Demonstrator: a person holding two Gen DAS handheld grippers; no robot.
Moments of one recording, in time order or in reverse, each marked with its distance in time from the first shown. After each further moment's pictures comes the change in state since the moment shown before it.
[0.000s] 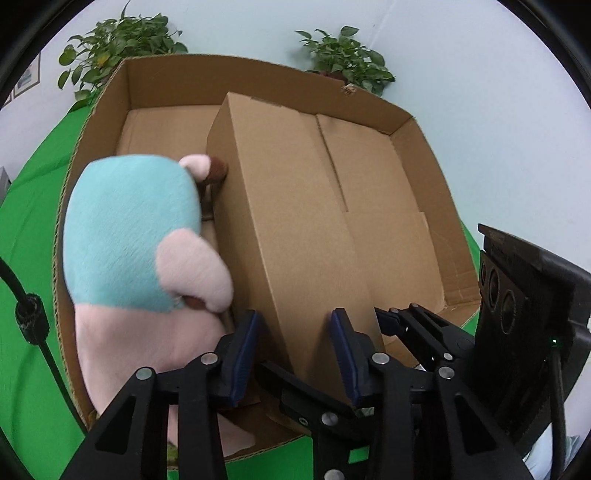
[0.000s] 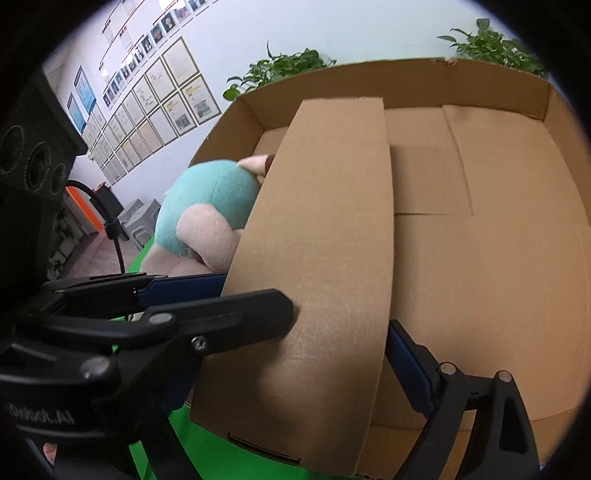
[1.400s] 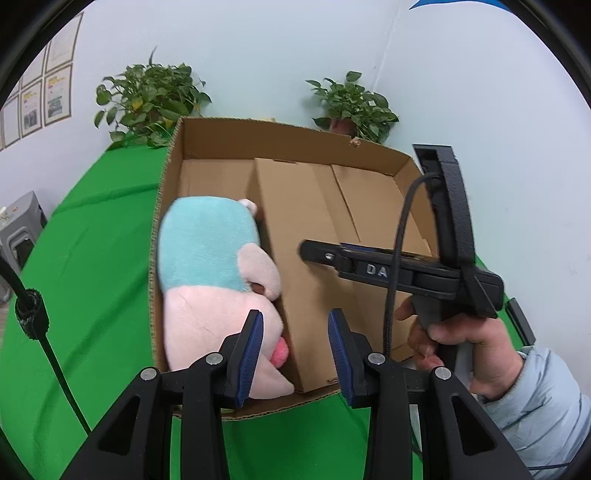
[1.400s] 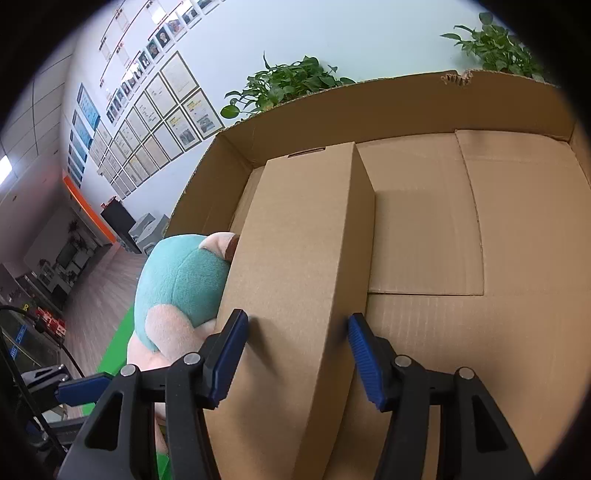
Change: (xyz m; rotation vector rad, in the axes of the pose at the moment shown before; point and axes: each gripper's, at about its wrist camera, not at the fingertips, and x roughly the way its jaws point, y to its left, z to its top) left arm -0.095 -0.004 -0.037 0.028 -0.209 0.102; right arm 0.003 -0.035 0.057 0.017 -0.031 0.052
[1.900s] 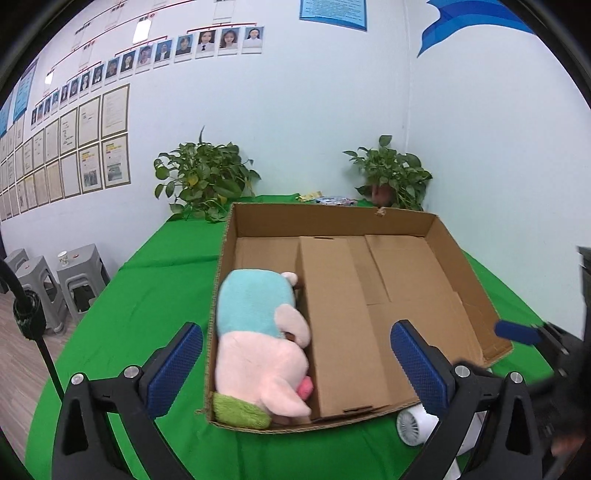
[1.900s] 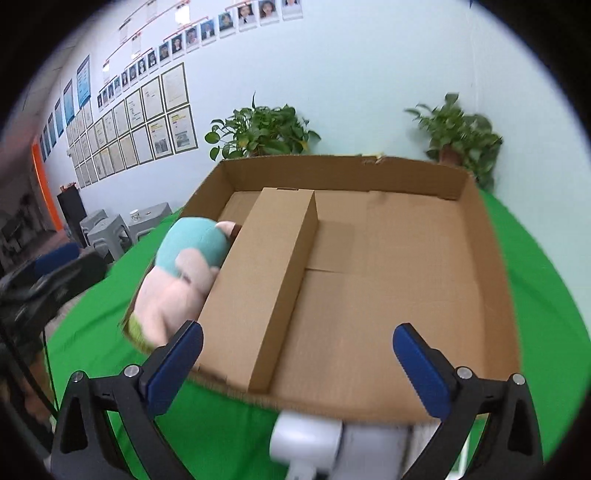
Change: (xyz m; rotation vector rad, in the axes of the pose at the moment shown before) left arm -0.062 -0.048 -0.021 0.036 -0.296 0.237; right arm -0.138 0.048 -0.080 -0.143 -0.180 -0.293
